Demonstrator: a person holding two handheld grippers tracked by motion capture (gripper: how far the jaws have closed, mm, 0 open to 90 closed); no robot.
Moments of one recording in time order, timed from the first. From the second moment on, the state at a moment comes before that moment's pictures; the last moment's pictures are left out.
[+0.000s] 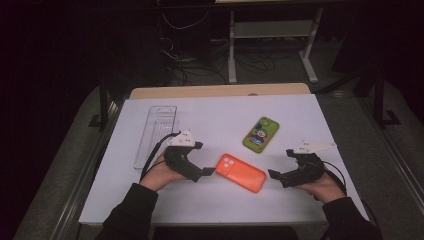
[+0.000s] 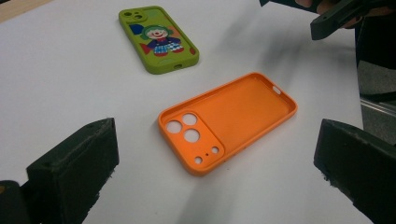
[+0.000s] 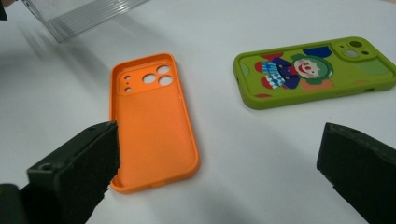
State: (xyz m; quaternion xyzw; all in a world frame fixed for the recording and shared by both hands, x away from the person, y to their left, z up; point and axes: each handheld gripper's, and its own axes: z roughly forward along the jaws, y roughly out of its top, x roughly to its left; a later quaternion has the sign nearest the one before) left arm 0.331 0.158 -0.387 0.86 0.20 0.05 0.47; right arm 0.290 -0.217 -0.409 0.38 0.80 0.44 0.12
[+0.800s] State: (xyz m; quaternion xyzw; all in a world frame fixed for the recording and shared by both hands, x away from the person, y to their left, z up) left arm 0.331 0.156 -0.388 0.86 0.20 0.04 0.47; right arm 0.299 -0.213 -0.393 0.37 0.81 0.43 0.12
